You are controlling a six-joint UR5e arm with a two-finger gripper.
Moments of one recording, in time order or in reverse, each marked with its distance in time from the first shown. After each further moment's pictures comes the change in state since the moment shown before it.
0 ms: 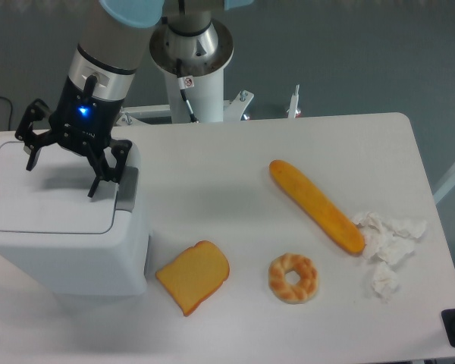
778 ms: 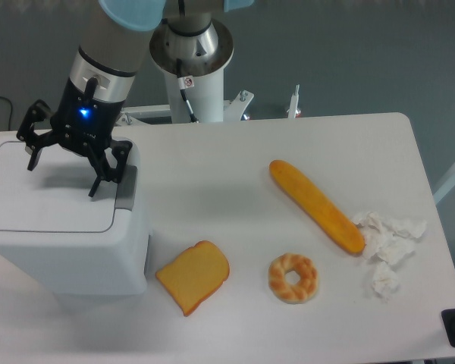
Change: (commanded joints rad) arm 0.002 0.005 -0.020 0.000 -0.009 0.005
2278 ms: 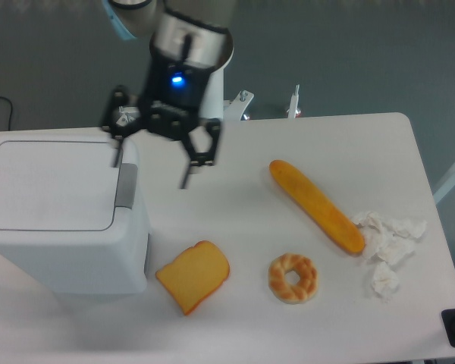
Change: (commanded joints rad) arm 0.351 0.020 0.127 0.009 0.011 0.245
